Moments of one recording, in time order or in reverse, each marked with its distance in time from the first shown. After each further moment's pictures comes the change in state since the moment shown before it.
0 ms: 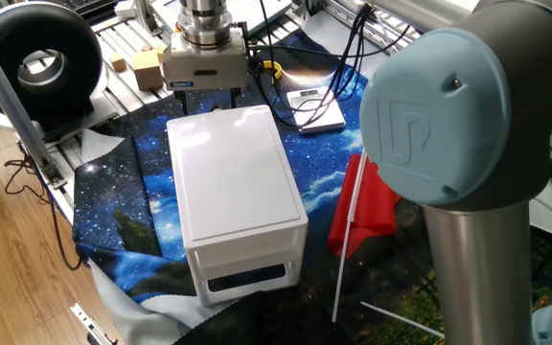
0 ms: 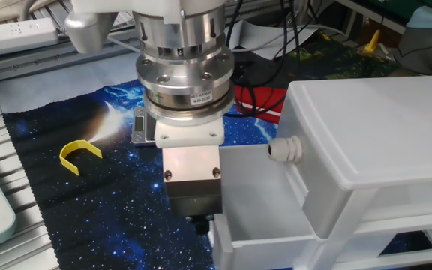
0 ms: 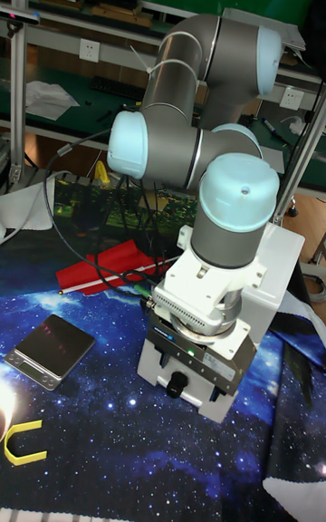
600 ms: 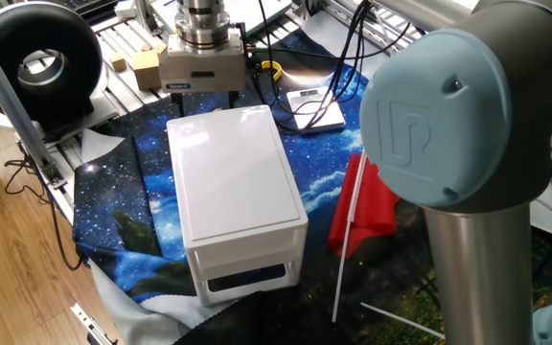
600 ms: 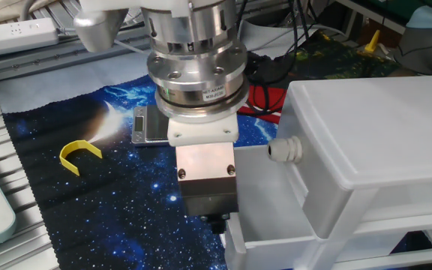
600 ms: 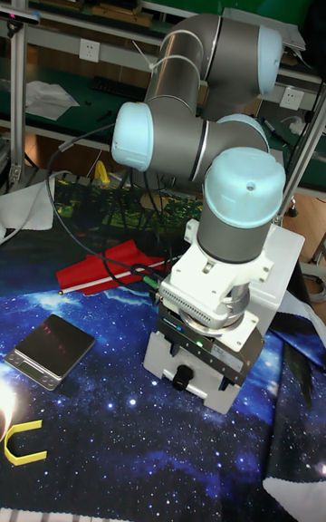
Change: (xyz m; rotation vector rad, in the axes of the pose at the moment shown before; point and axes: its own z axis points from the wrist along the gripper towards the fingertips) arm 0.011 0.002 -0.006 0.002 0.018 0.007
